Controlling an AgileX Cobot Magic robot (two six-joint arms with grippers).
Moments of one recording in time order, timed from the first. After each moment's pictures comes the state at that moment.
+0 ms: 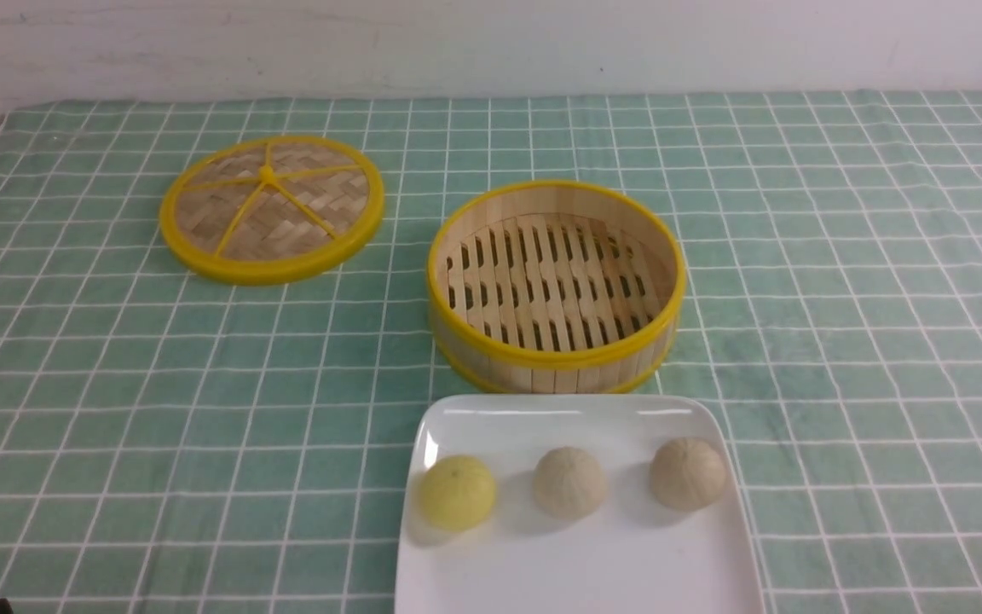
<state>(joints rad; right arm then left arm) -0.08 -0.02 0.01 0.10 0.40 -0.05 0.06 -0.01 0.02 0.09 0.39 -0.11</state>
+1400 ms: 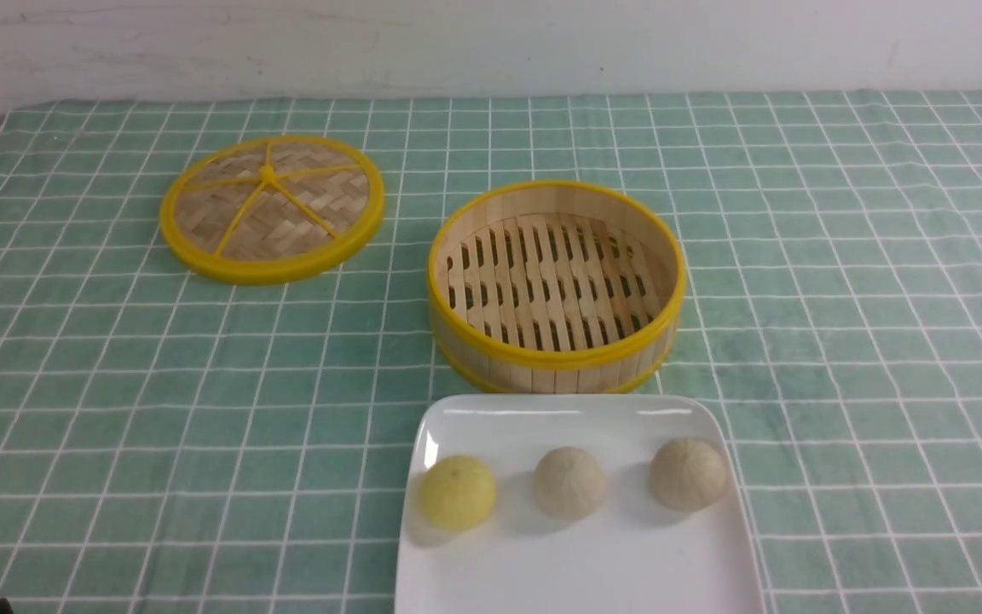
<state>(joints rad) -0.08 -0.02 0.01 0.02 0.40 -0.05 0.06 -0.01 0.02 0.09 0.39 -0.12</state>
